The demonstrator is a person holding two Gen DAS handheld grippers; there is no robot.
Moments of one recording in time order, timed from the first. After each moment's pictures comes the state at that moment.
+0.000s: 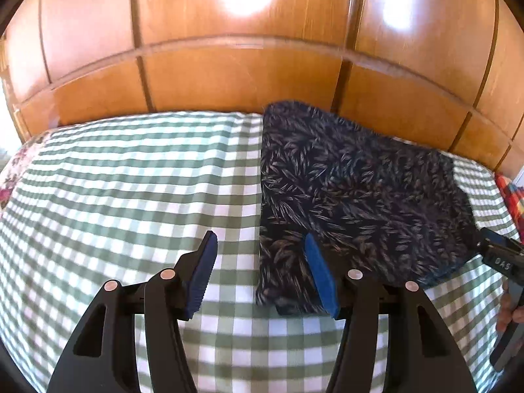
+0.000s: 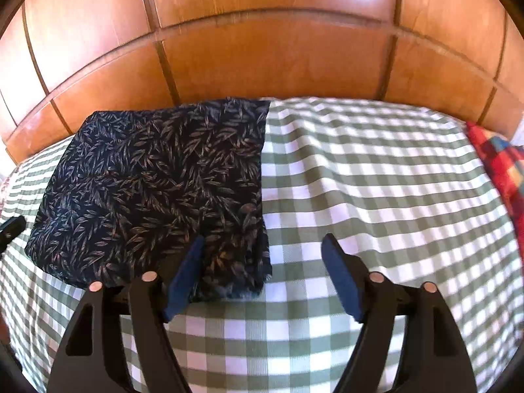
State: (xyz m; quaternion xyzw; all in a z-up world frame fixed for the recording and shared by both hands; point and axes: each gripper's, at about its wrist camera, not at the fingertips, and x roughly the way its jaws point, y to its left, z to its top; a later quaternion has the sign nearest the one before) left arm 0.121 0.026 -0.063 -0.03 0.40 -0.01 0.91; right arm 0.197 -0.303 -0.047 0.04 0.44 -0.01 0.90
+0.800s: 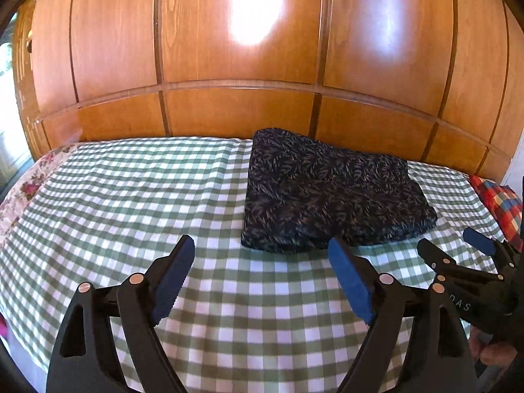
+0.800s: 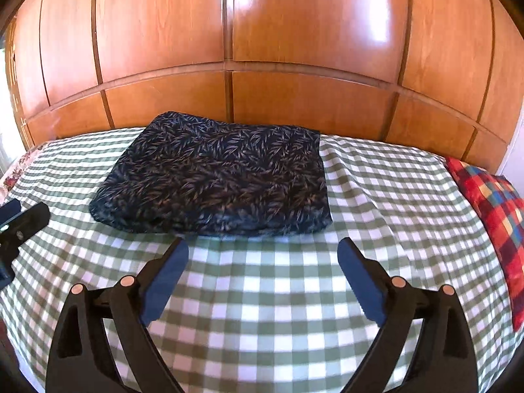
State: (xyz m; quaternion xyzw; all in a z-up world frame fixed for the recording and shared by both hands) left arm 0.008 0.002 -0.026 -0.03 0.33 -0.01 0.94; right arm 0.092 -0.216 -0.010 0.00 0.35 0.00 0.94
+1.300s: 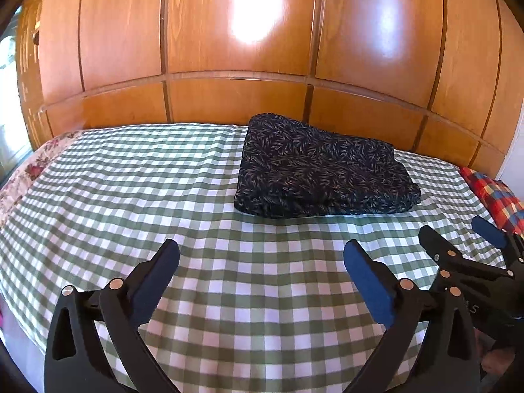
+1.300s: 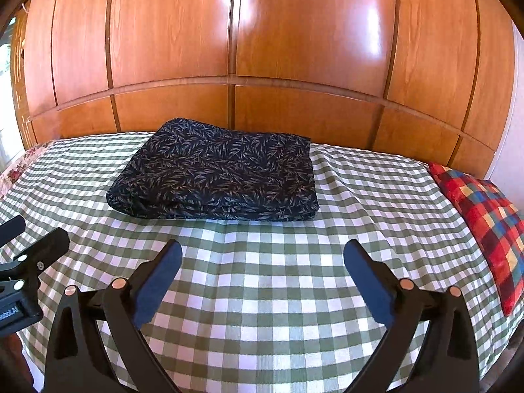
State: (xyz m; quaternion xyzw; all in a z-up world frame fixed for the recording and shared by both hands) left arm -0.040 -0.008 -0.036 -0.04 0.33 -0.01 0.94; right arm 0.045 -0.208 0.002 -0.02 0.33 -0.01 0.95
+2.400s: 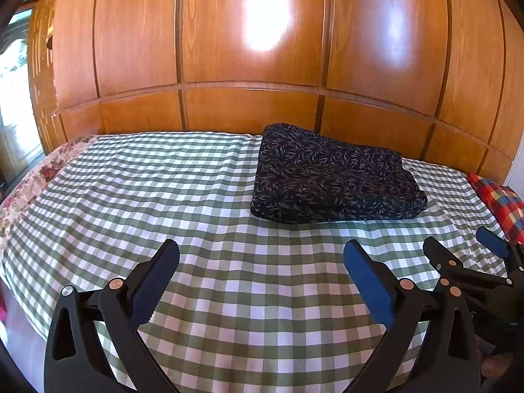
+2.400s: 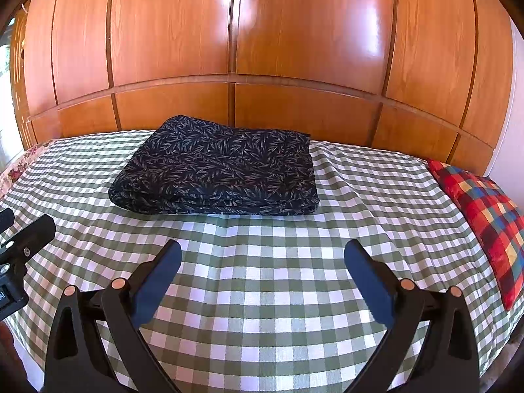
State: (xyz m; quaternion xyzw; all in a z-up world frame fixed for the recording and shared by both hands) left arm -0.049 -0.003 -0.029 -0.03 0.32 0.02 0.95; right arm 0.039 -0.206 0.001 -0.02 0.33 -0.01 0.94
